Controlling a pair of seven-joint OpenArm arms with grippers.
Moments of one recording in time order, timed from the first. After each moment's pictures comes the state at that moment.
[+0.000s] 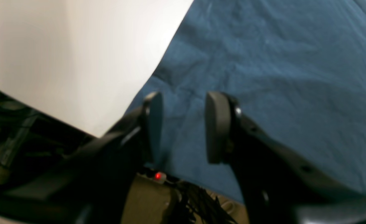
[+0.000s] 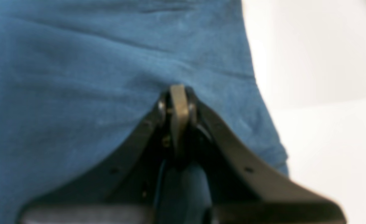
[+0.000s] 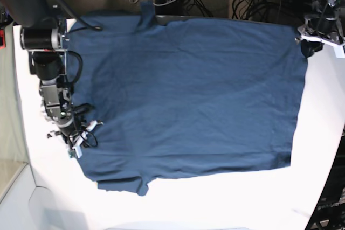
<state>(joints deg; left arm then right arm) 28.6 -9.4 -39.2 102.8 -38.0 -11.7 39.6 31.7 14.8 -0.8 26.4 -8.5 15.7 3.1</state>
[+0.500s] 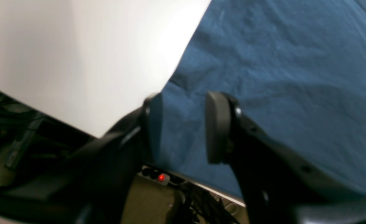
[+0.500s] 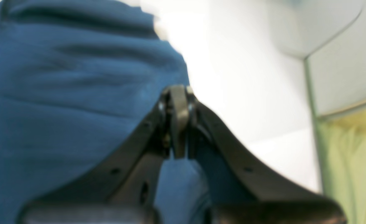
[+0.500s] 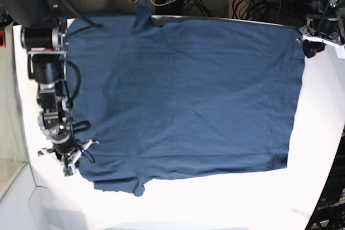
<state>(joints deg) 28.6 -10.0 -39.3 102.8 -37.8 -11.7 39.6 29.8 14.6 -0.6 42.5 -9.1 10.5 -3.9</state>
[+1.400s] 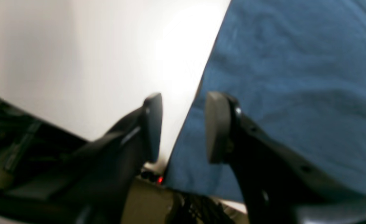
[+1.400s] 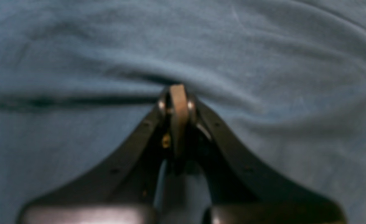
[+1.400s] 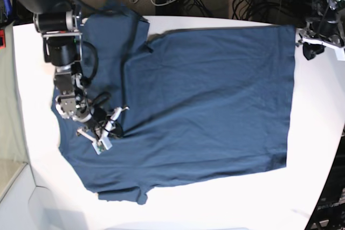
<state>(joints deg) 27.2 -10.0 -39.2 102.0 -37.3 -11.7 39.9 24.4 9.9 -0.5 41.7 -7.6 31.9 -6.6</state>
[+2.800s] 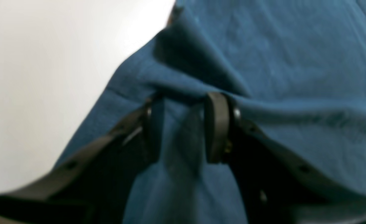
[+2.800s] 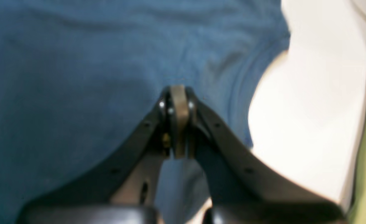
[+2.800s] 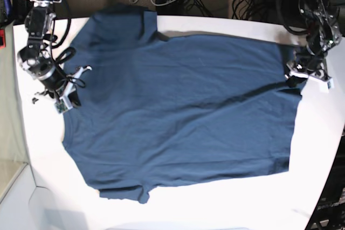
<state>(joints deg) 7.4 -17.2 -26.6 74.1 -38.8 -12.9 36.6 -4.6 13.0 18.6 85.1 -9.5 40.0 -16.2</state>
